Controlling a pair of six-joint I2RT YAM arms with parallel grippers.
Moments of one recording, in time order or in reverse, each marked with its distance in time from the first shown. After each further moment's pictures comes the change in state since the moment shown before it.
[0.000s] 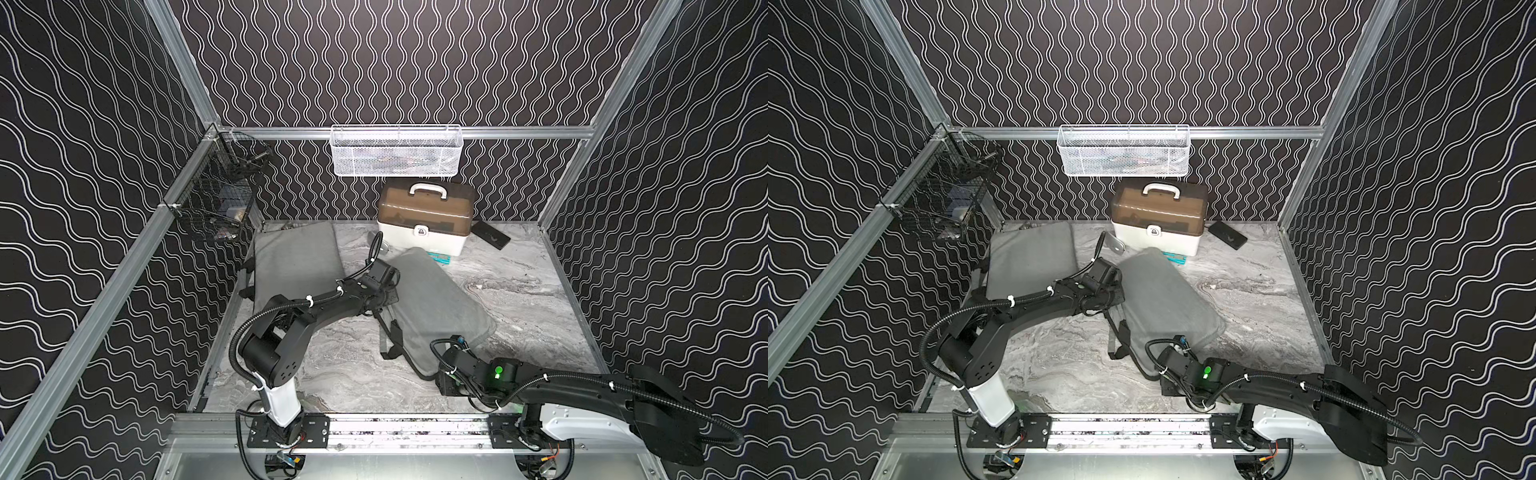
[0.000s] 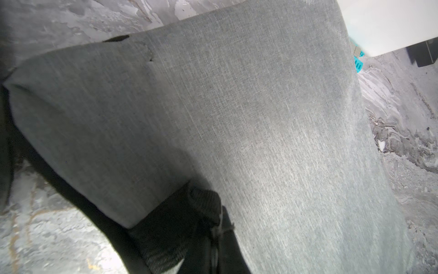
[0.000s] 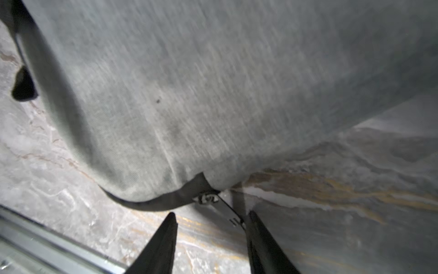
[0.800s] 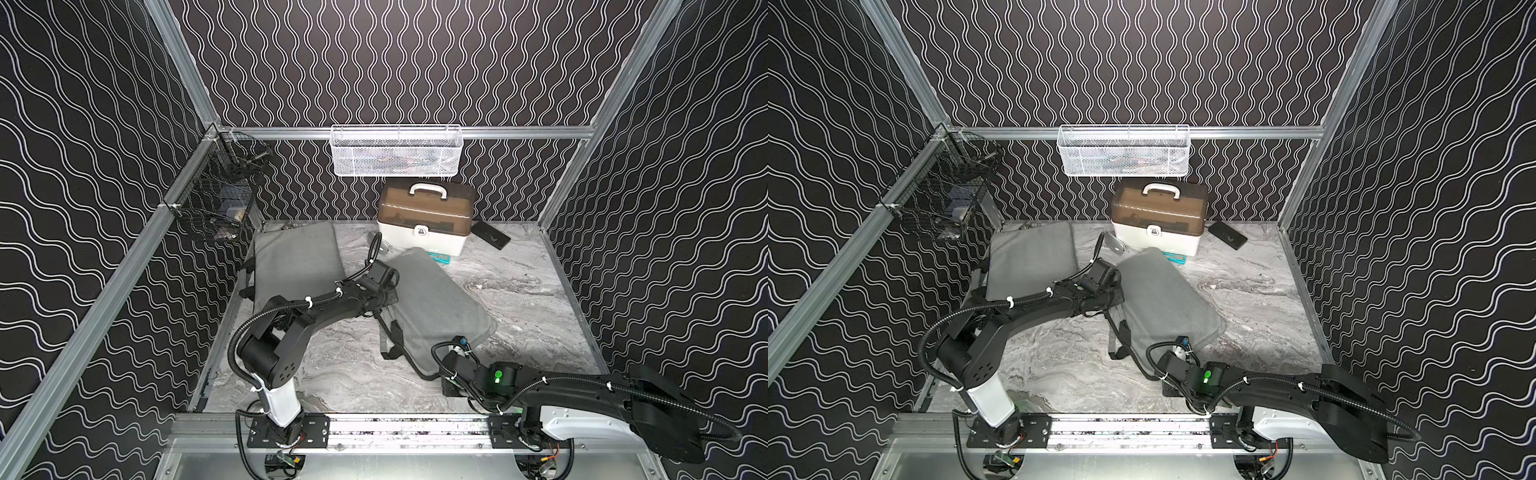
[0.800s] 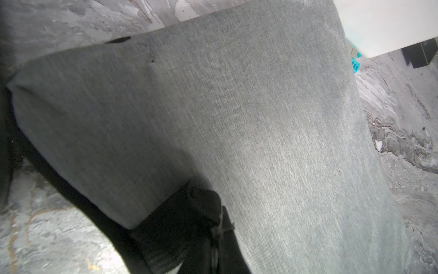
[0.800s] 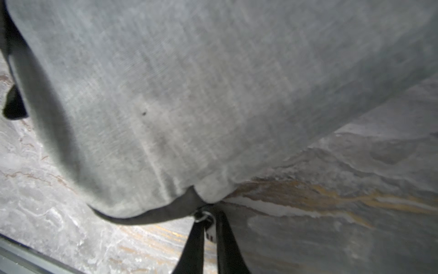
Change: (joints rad) left arm 0.000 -0.014 -0.023 0.023 0.003 -0.001; right arm 0.019 -0.021 -0.037 0.014 0.077 0.064
